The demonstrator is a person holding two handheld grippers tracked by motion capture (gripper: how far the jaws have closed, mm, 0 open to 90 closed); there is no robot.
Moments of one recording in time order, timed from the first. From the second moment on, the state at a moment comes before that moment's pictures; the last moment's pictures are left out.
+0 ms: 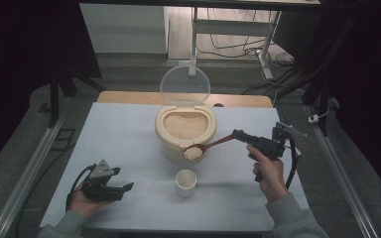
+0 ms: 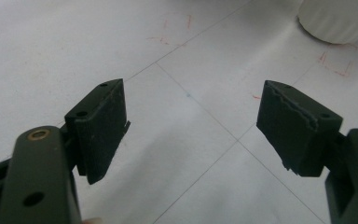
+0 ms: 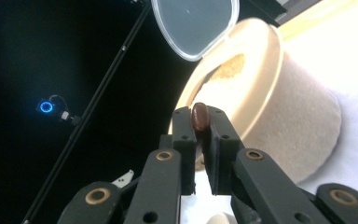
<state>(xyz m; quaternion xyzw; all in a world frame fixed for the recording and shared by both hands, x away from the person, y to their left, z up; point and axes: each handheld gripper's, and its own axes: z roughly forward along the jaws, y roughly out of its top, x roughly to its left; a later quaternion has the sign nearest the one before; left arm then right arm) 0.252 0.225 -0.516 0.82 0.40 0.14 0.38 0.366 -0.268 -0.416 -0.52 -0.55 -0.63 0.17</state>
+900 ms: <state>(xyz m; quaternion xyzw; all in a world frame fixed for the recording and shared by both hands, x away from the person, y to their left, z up) 0.253 0.226 -0.518 0.82 0.40 0.14 0.37 0.361 -0.243 -0.430 -0.51 -0.64 -0.56 0.13</state>
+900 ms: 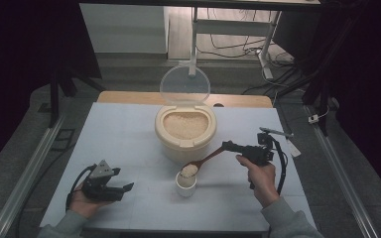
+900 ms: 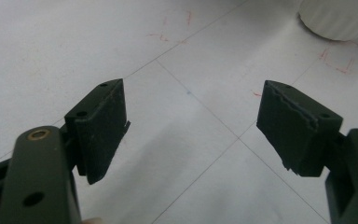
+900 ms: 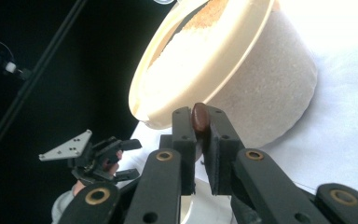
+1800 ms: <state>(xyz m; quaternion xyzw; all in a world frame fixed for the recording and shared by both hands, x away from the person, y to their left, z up) 0.253 0.225 -0.519 0.83 0.40 0.14 0.37 0.340 -0.228 -0.406 -0.42 -0.71 -0.56 0.03</state>
